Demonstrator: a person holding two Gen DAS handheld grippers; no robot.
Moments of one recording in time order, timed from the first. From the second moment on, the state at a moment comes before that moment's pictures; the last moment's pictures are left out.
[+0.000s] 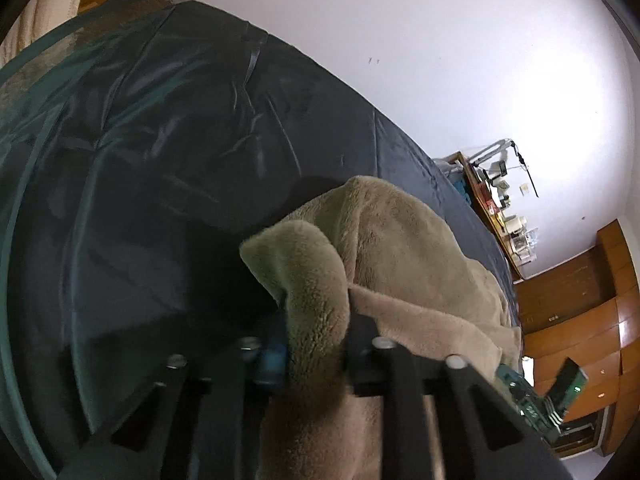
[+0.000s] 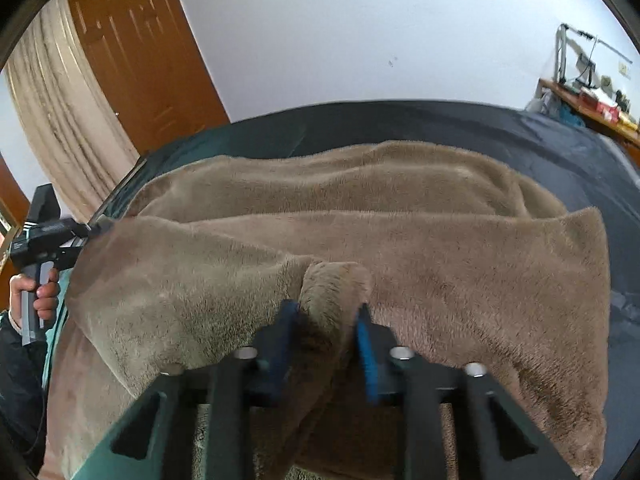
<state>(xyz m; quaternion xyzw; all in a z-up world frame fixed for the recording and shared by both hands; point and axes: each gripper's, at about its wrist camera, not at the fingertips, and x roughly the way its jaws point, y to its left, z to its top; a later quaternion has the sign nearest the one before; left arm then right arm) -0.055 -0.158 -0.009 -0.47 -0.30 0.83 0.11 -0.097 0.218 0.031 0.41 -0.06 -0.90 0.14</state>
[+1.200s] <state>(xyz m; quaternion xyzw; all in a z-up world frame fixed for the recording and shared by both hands) -0.019 -0.134 0.057 -0.38 -0.18 0.91 0.02 -0.080 0.226 0.062 0.36 -0.04 -0.93 0.09</state>
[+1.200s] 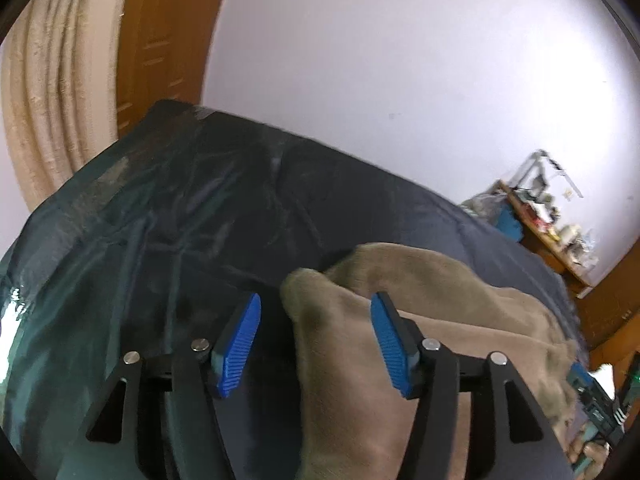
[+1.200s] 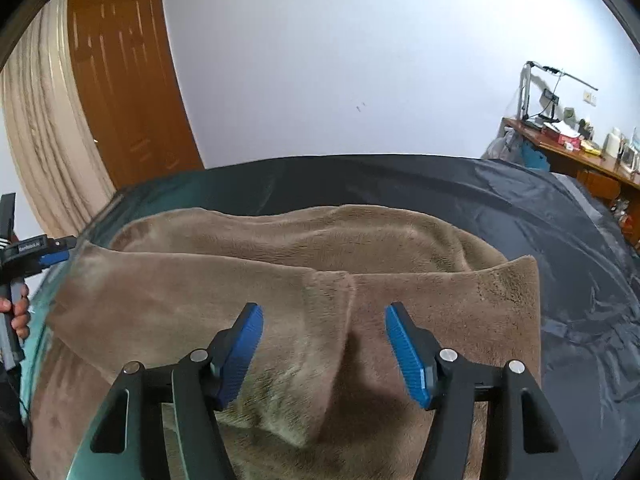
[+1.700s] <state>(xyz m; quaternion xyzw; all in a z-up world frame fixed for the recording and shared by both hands) -0.021 -0.072 0.006 -0.44 -0.11 0.88 0.10 -0.076 0.175 0.028 0.42 0.04 -0.89 0.17</state>
